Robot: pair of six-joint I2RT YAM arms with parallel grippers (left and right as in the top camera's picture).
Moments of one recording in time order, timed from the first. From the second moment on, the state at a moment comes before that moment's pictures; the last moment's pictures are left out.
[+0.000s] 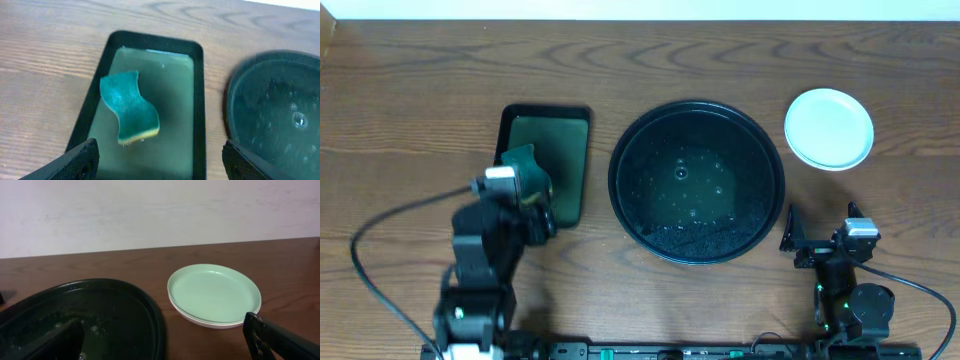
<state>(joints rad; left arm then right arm) -0.01 0.64 0.51 -0.44 0.03 -0.11 0.00 0.01 0.01 -0.07 -0.05 0.09</state>
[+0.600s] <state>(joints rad) -0.01 0.16 0.09 -0.07 0.05 -0.04 0.00 0.01 0.01 -0.07 -0.05 0.09</state>
